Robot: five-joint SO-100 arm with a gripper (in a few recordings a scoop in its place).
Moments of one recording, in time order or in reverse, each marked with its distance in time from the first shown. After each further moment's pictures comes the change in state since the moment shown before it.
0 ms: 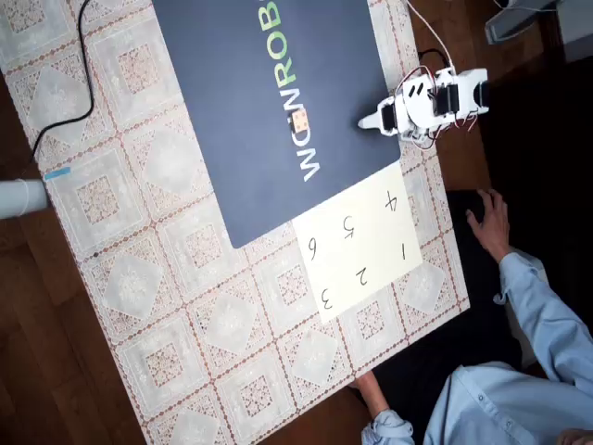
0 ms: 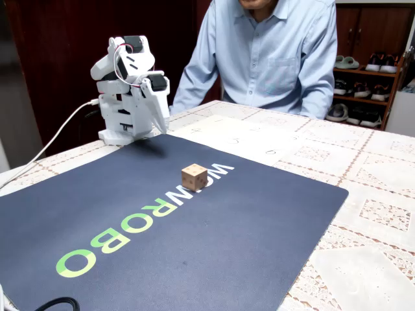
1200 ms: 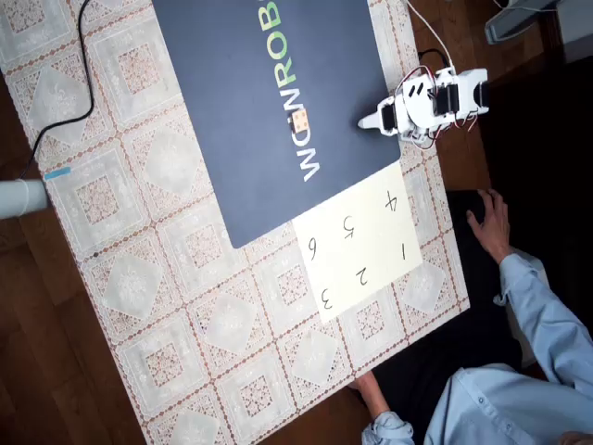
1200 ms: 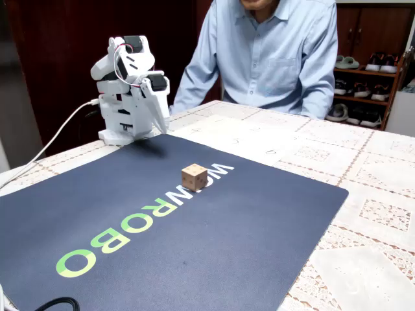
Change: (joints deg) arm 0.7 0.0 0.0 0.0 0.5
